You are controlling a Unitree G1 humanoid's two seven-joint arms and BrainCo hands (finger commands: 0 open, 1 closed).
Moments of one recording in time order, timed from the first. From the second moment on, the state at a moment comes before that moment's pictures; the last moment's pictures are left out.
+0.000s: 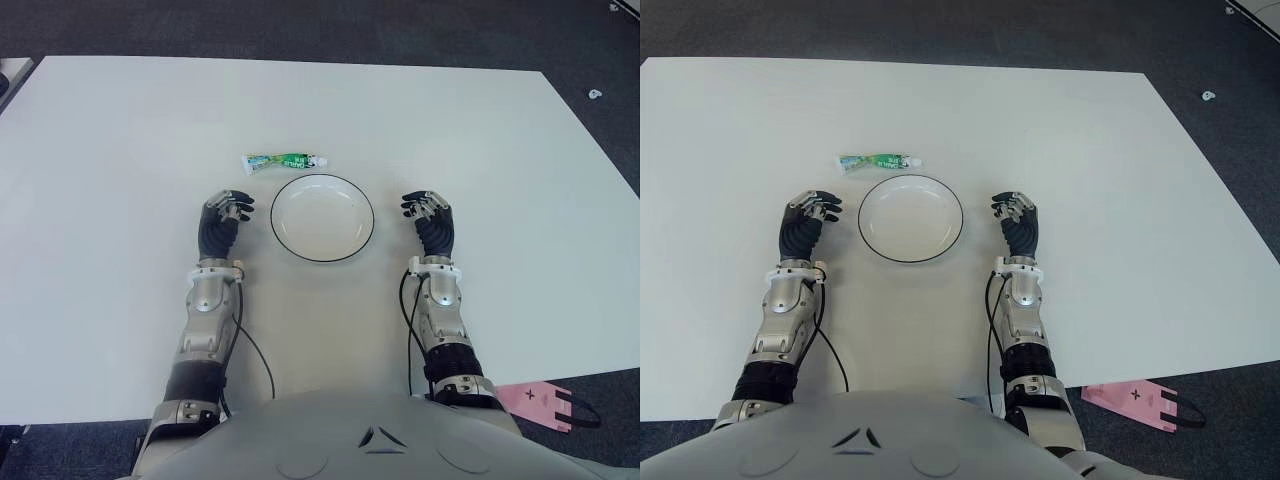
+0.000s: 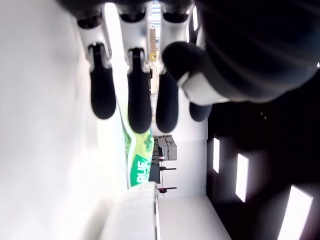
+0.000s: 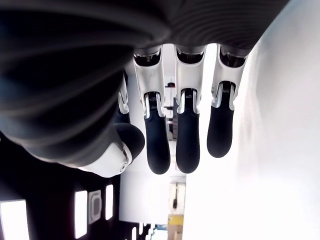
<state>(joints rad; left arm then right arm) 0.09 0.00 0.07 0.25 0.08 -0.27 0.15 -0.09 0.00 -0.09 0.50 -0.03 -0.45 -0.13</state>
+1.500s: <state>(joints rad) -0.29 0.45 -0.12 0.47 0.65 -0.16 0.38 -0.13 0.00 -0.10 0.54 -0.03 -0.47 -0.15</state>
